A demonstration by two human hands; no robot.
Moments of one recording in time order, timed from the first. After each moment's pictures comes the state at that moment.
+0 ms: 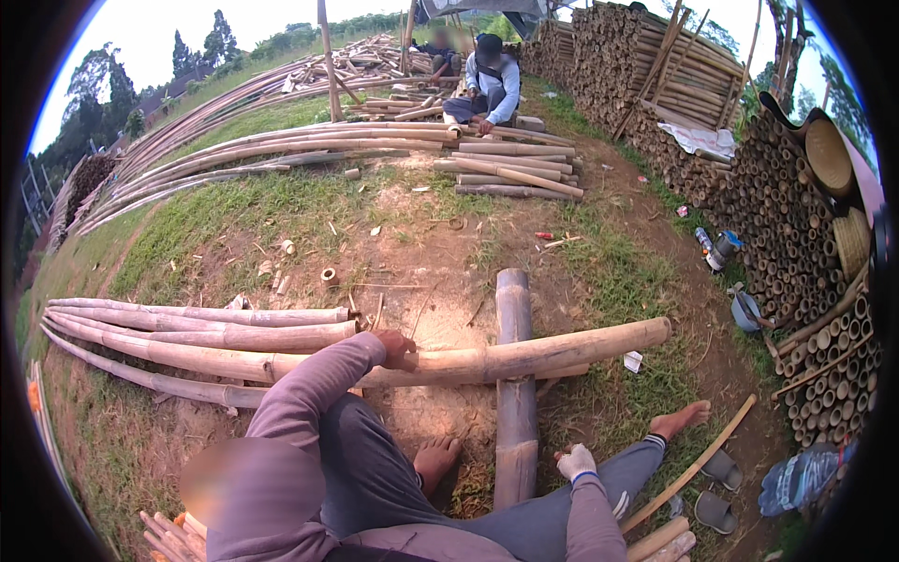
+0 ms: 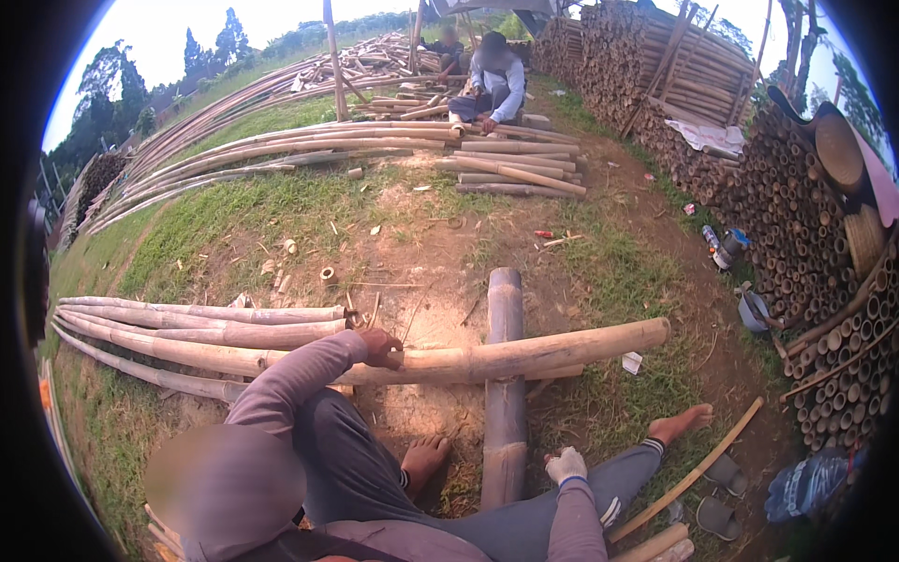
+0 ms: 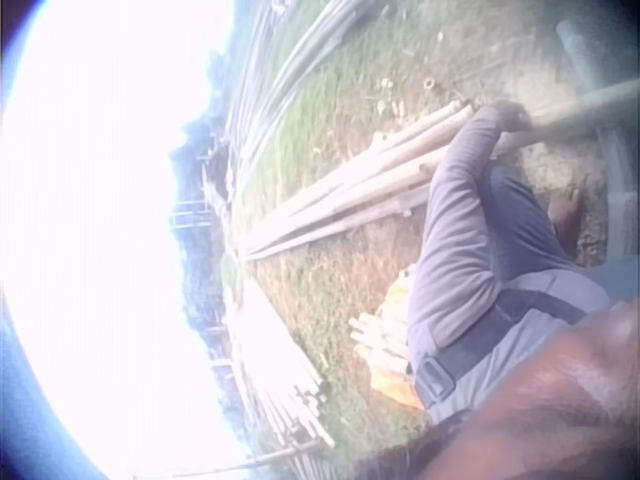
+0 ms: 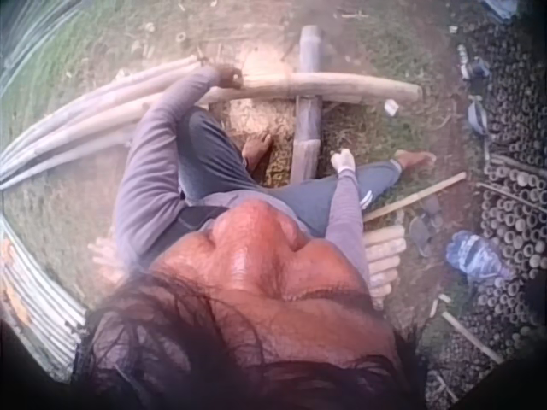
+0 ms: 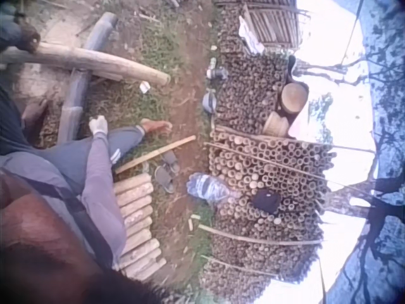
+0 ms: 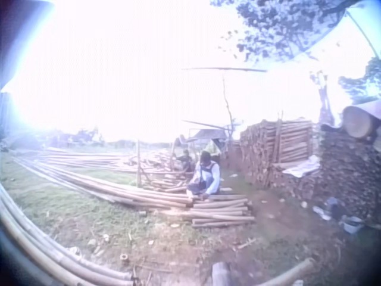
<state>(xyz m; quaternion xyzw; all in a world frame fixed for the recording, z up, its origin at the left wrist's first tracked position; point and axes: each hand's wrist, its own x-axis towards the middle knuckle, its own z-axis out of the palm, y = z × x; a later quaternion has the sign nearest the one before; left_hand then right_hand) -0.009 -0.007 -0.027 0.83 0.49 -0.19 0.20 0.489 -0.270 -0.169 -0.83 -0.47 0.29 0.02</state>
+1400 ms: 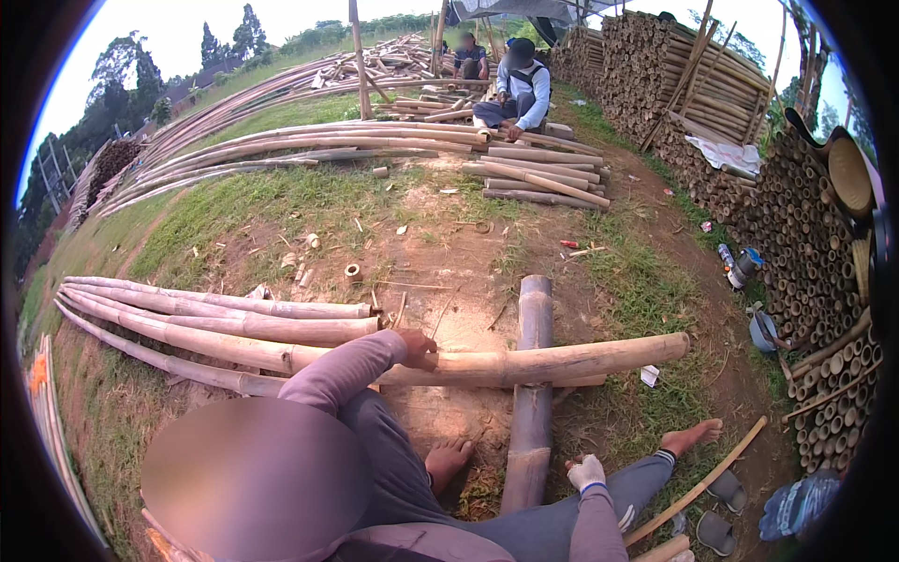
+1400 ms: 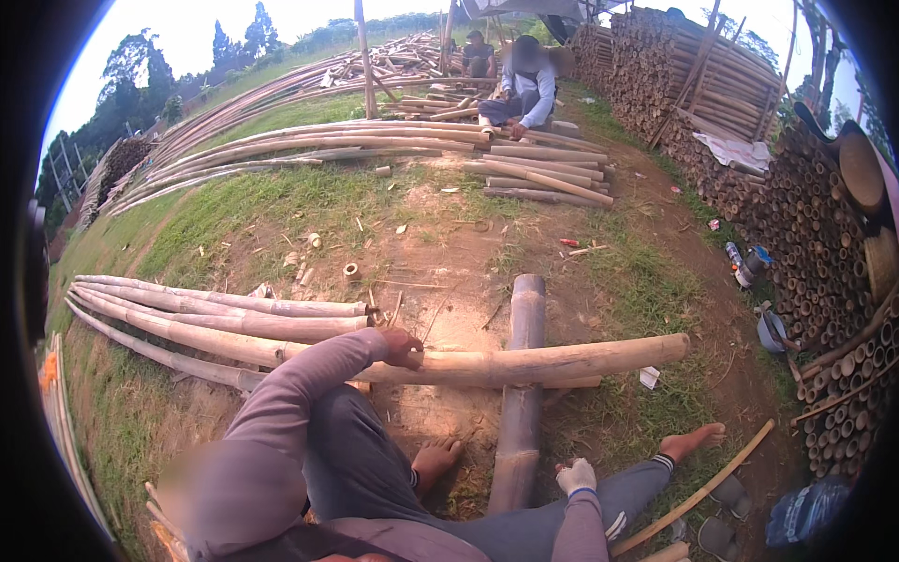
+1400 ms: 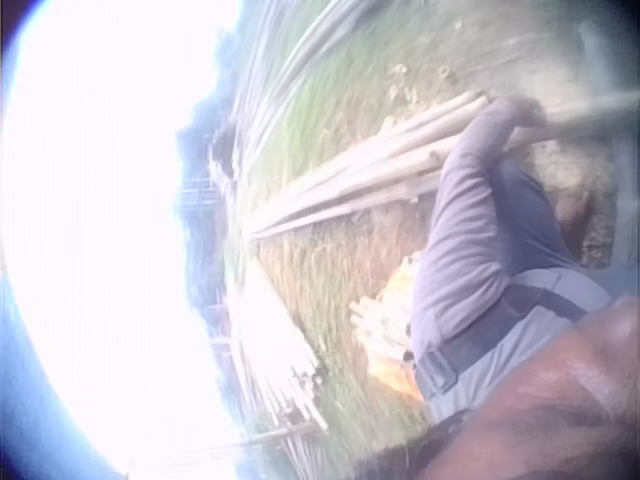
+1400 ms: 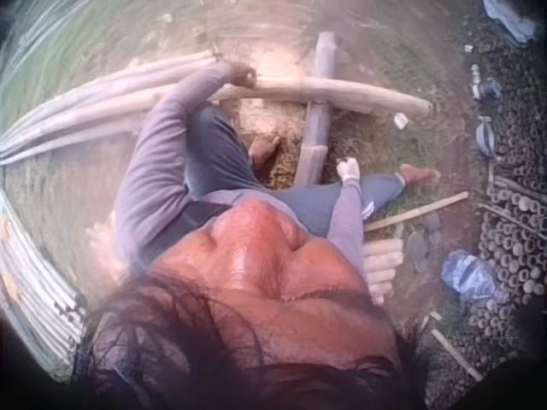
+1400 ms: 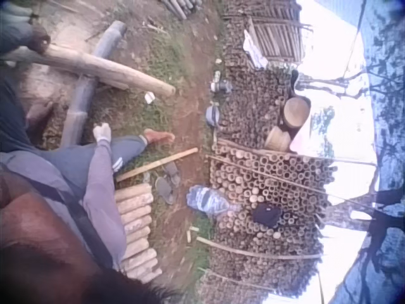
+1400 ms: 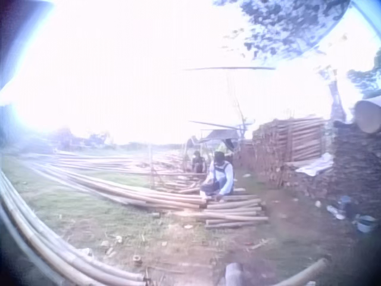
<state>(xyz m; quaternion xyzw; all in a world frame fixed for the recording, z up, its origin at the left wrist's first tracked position) -0.017 -0.009 -0.032 0.83 0.48 -0.19 0.20 0.491 -0.268 -0.179 -0.82 -0.49 0.29 0.04</state>
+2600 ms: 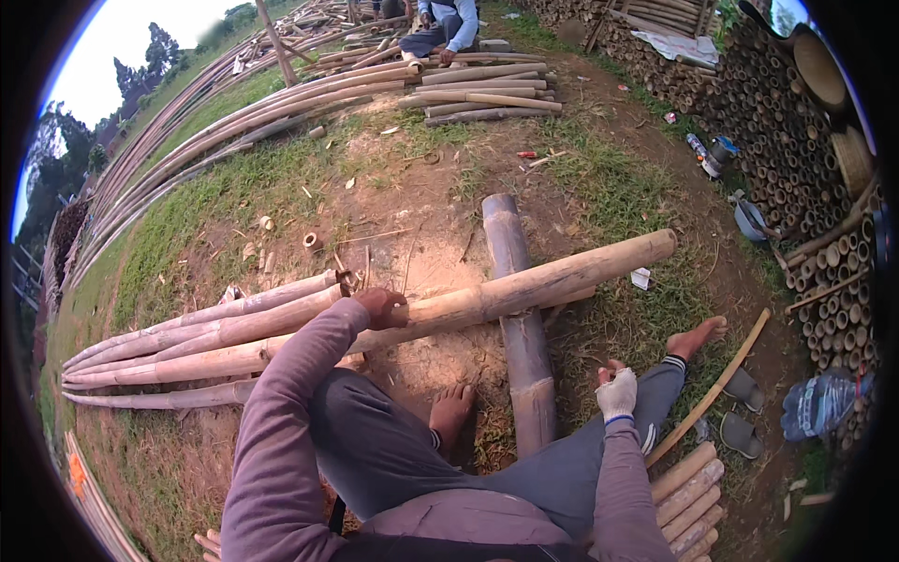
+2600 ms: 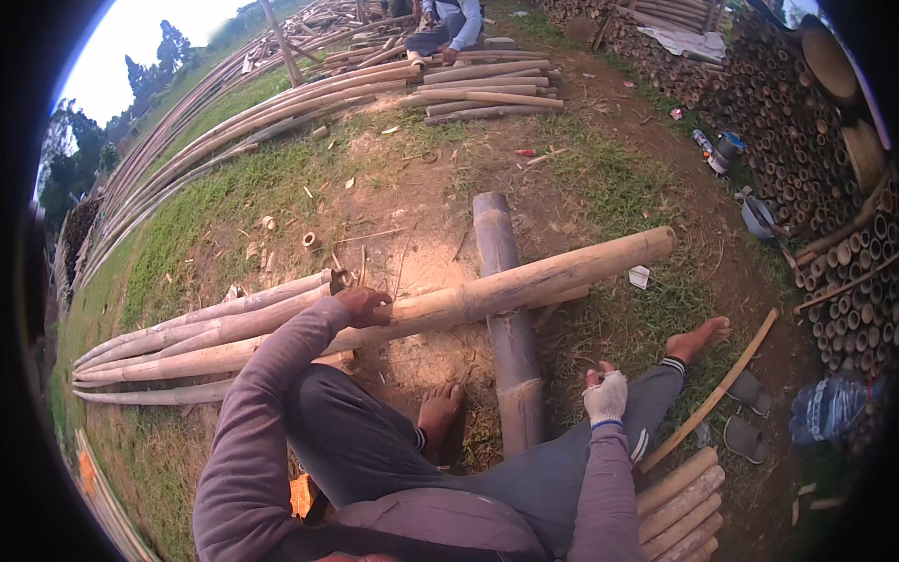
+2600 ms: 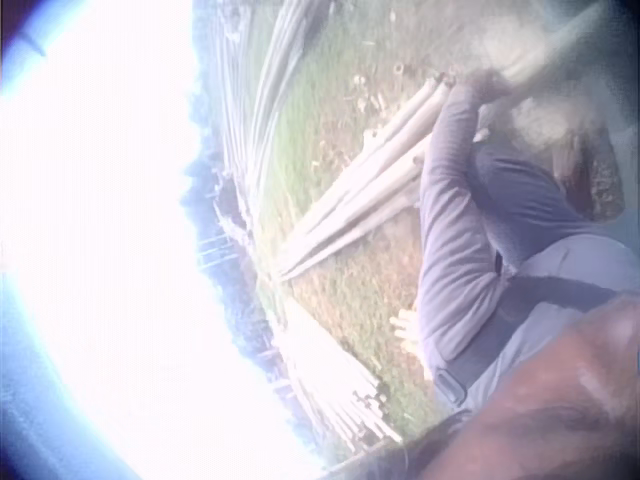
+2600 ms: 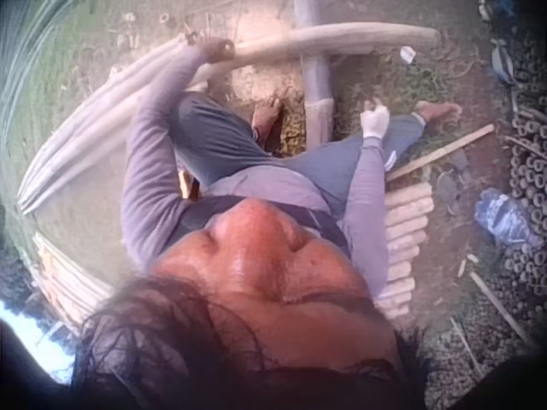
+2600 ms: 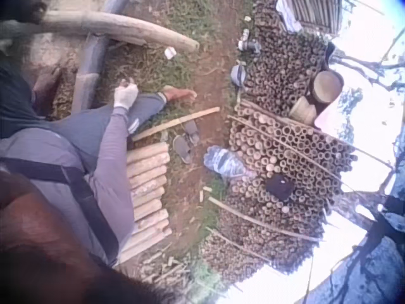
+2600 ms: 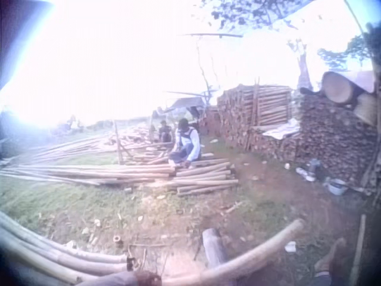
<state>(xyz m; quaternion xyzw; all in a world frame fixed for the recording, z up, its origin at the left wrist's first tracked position) -0.030 -0.006 -0.029 0.84 0.47 -0.17 0.23 0.496 -0.274 -0.138 -0.82 -0.48 0.11 0.28</state>
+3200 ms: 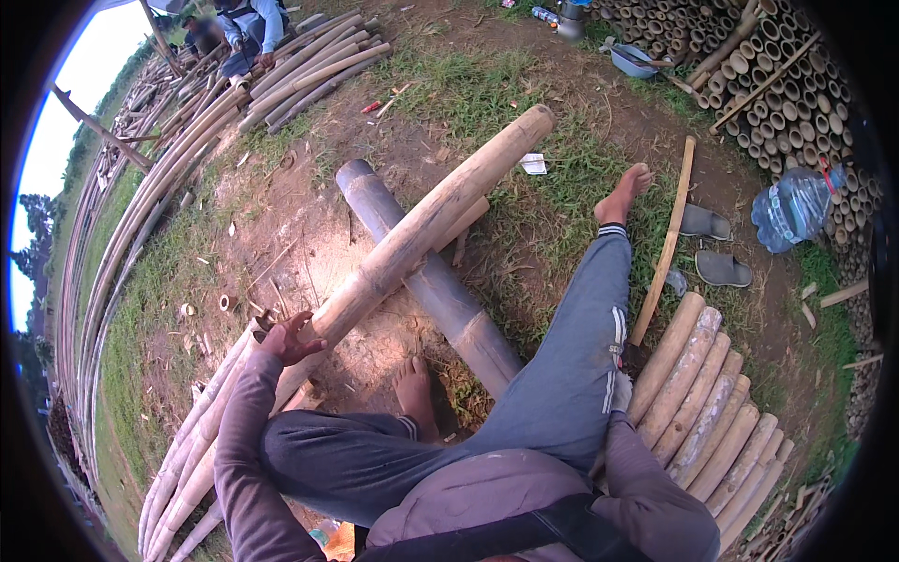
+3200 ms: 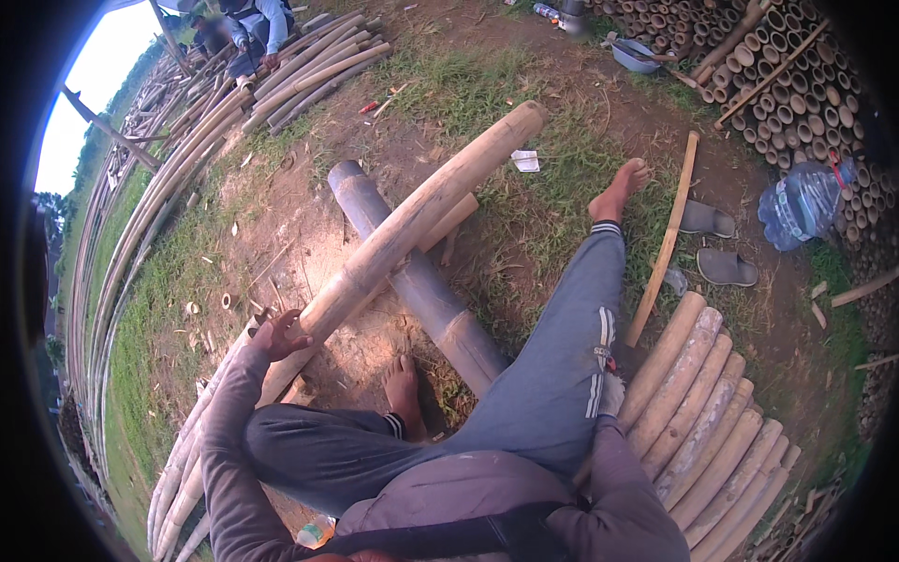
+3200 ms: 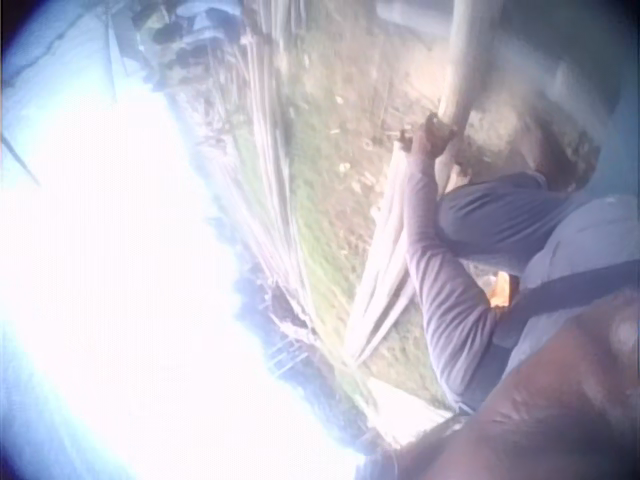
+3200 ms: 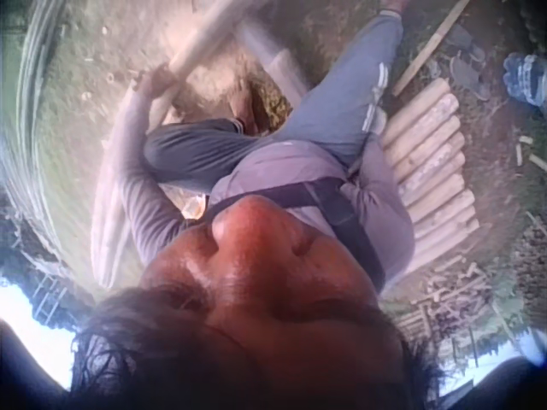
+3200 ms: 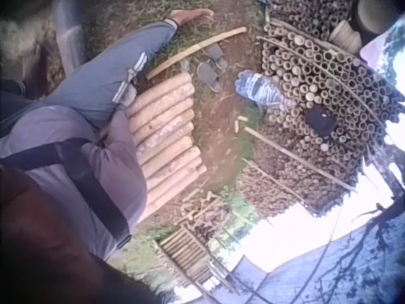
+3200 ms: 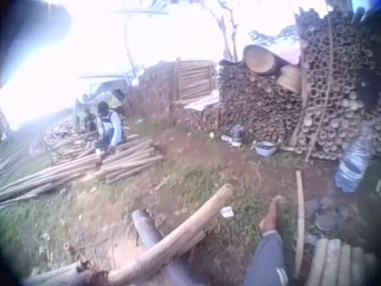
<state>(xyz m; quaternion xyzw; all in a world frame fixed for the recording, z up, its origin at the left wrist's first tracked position) 0.002 0.000 -0.020 0.82 0.46 -0.17 0.28 0.544 -0.633 -0.384 -0.97 -0.10 0.23 0.03</state>
